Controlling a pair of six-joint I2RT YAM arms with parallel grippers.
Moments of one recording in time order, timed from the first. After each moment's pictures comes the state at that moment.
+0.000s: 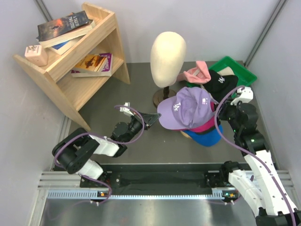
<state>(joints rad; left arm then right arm) -0.72 1.50 0.31 1.33 0.03 -1.31 0.19 0.65 0.74 -0.37 0.10 0.28</state>
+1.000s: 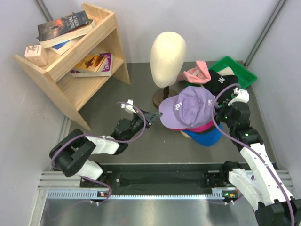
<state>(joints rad) -0.72 1.46 0.36 1.18 0.04 -1.19 0.17 0.75 0.68 -0.36 0.18 0.34</state>
